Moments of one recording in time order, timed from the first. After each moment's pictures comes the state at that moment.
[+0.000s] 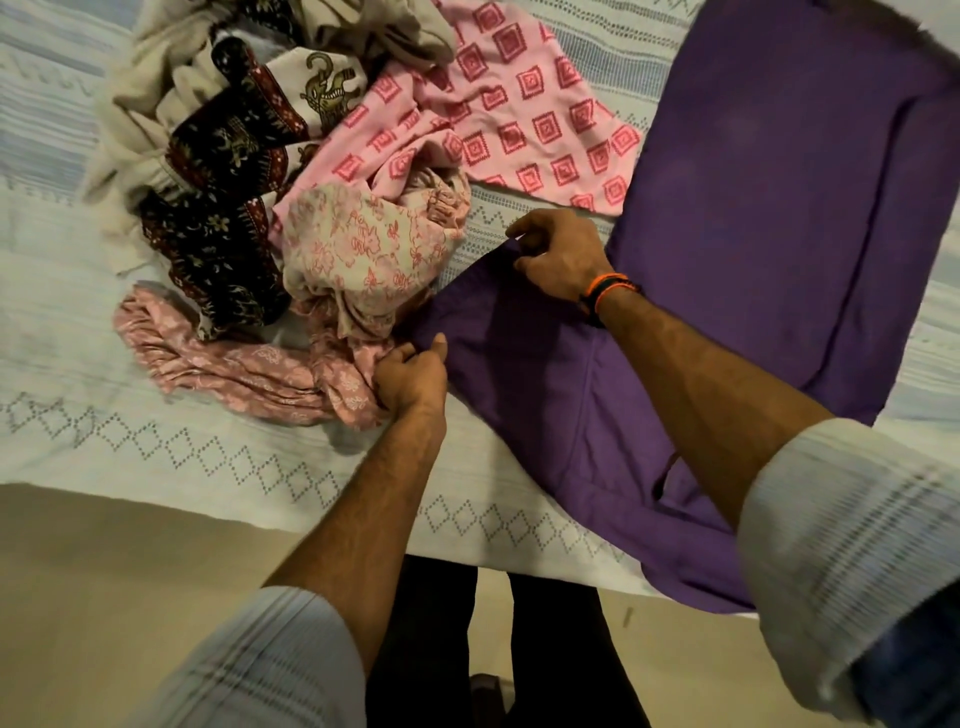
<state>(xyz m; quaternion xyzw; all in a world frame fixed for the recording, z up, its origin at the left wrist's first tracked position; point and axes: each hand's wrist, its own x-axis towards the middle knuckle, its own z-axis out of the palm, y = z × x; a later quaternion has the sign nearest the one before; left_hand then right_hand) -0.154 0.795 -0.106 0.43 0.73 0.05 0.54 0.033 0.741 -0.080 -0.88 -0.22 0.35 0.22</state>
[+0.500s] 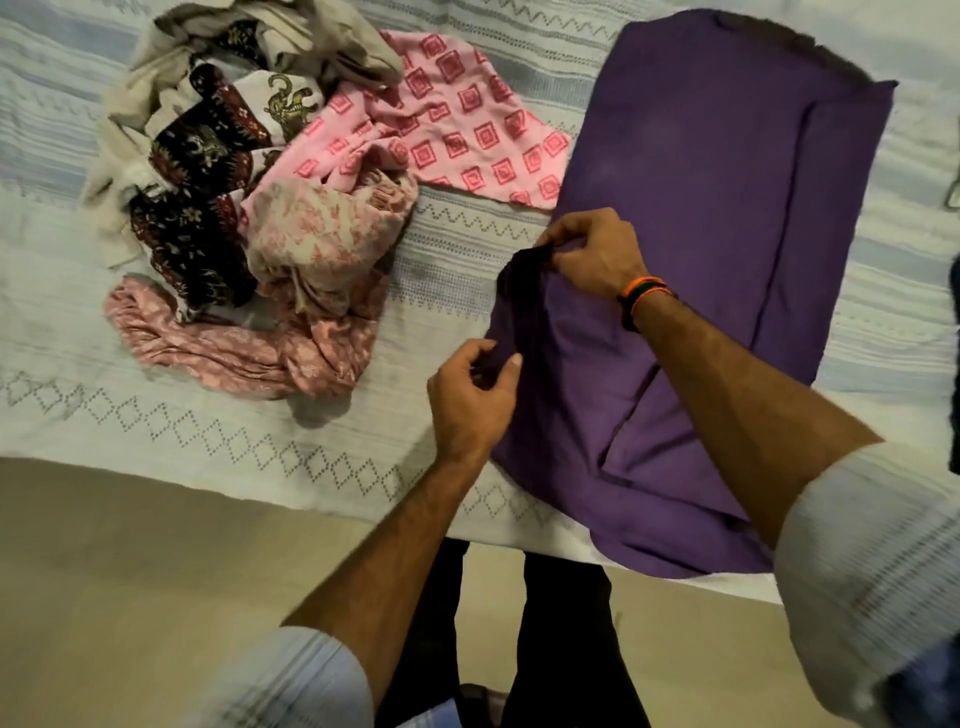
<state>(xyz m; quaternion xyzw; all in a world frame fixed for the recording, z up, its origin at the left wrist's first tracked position) -0.156 0.675 -0.037 0.68 0.47 0.11 0.56 0.051 0.640 -0.020 -0.89 -0.22 0.29 0.27</state>
